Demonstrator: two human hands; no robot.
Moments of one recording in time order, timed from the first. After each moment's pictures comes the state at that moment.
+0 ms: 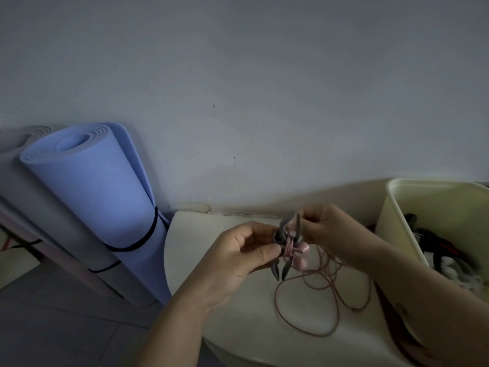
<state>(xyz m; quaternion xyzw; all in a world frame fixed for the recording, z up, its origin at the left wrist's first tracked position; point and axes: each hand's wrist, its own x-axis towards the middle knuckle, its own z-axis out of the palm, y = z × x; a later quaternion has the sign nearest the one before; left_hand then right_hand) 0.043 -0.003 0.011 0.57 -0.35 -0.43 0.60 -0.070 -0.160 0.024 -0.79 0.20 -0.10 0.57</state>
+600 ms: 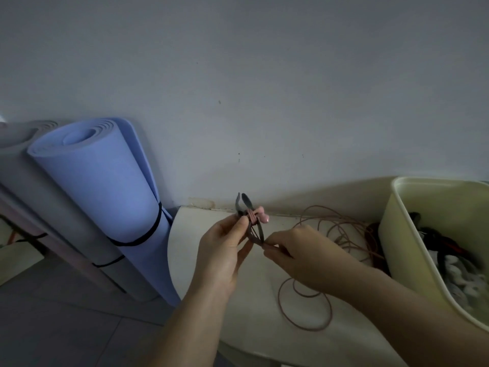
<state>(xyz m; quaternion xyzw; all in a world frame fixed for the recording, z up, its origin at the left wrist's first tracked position) 0.036 -0.012 0.010 0.59 -0.11 -0.32 0.73 -0.055 -0.120 0.012 -0.96 0.14 -0.04 0.23</state>
